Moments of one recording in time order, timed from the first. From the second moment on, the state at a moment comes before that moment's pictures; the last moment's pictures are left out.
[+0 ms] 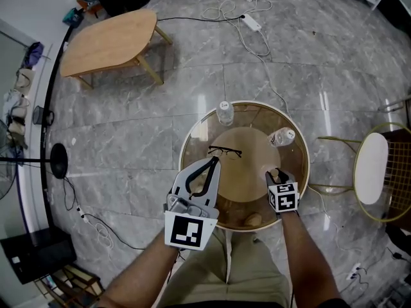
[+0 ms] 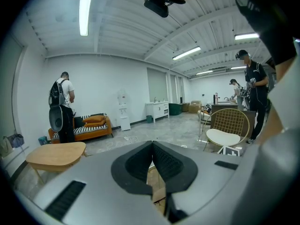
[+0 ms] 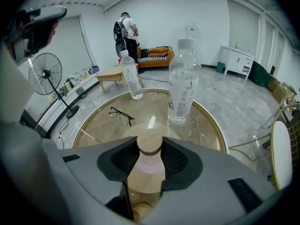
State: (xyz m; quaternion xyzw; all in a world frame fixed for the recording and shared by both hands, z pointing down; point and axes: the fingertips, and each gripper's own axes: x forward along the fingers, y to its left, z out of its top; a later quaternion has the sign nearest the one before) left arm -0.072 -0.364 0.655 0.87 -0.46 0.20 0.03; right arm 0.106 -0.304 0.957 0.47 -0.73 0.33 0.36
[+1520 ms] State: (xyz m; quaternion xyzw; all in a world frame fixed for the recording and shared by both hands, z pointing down) left arm -0.049 -0.333 0.575 0.86 -0.49 0.13 0.07; right arm 0.099 -0.286 0.795 0.42 -0.82 0.23 0.32
